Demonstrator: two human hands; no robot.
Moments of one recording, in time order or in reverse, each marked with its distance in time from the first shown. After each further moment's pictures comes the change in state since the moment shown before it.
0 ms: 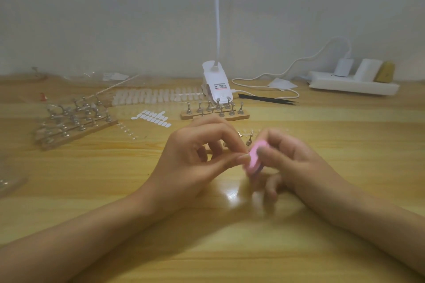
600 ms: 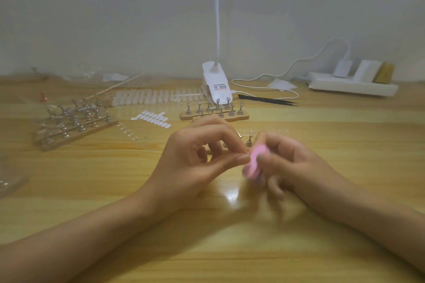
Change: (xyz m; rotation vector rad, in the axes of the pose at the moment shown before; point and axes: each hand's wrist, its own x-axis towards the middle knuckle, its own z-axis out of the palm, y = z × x) left_hand -0.001 -0.002 -0.001 0.001 -0.002 0.009; right_hand 0.000 0.000 -0.003 -0.017 -0.043 0.016
